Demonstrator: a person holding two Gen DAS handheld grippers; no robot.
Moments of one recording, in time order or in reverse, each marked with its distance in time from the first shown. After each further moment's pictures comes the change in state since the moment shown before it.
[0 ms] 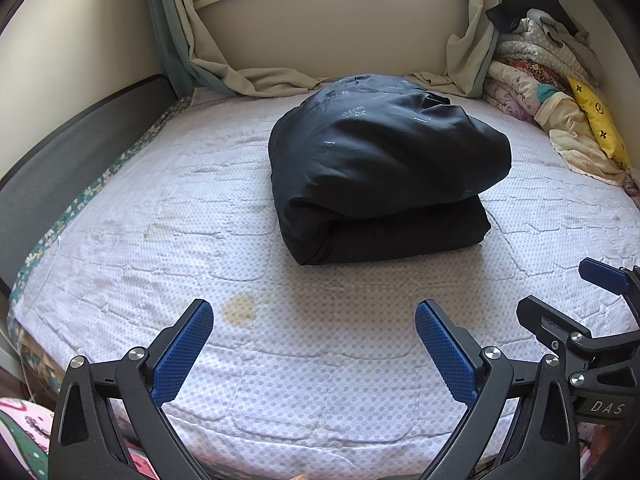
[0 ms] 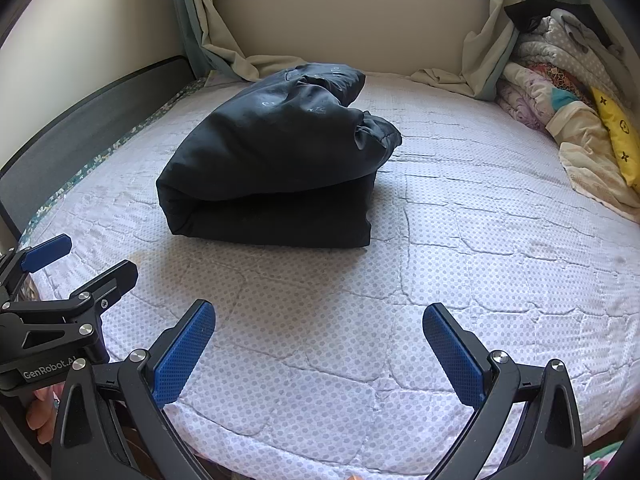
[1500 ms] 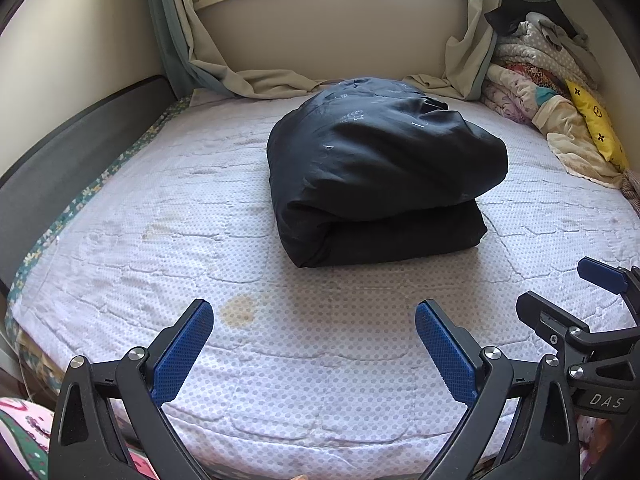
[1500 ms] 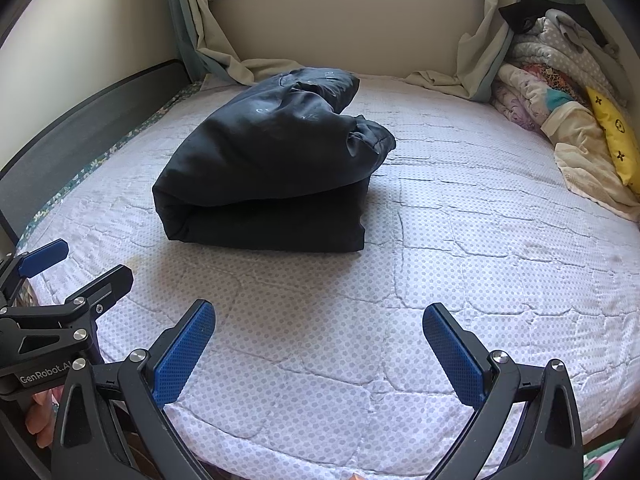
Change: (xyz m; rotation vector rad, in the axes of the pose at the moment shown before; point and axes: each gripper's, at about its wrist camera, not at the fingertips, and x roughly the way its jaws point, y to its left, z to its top) left arm -0.005 -0.003 0.000 -0.007 -0.005 -0.005; right arm -0.005 0.000 0.000 0.011 -0.012 -0.015
